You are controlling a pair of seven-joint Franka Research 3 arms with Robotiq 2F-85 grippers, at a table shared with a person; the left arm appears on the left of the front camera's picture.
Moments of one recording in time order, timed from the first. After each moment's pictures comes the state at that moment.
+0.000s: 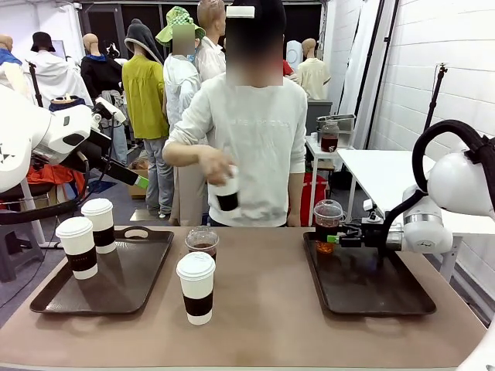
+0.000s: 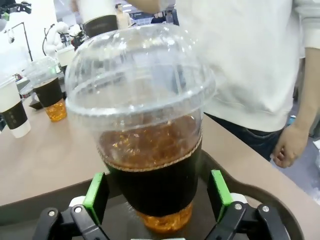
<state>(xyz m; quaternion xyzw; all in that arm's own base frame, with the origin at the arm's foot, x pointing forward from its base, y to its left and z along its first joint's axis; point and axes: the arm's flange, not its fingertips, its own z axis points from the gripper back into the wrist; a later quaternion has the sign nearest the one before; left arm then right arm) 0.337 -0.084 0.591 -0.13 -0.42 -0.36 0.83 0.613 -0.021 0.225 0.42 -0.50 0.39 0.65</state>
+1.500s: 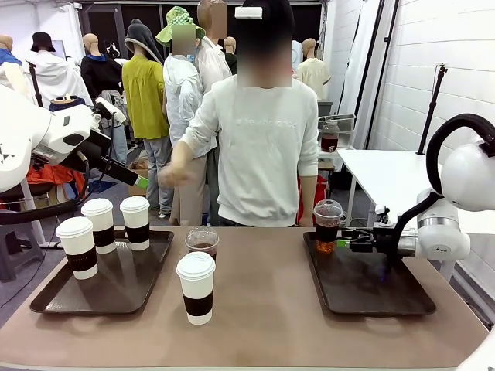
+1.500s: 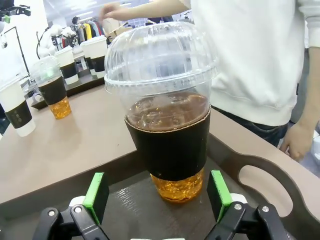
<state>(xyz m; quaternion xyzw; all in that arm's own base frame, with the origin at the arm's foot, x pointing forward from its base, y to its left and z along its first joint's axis) 0.337 -0.084 0.591 -0.13 -0.42 -0.36 0.83 0.577 -0.045 0.231 0.41 -0.50 0.37 0.67</state>
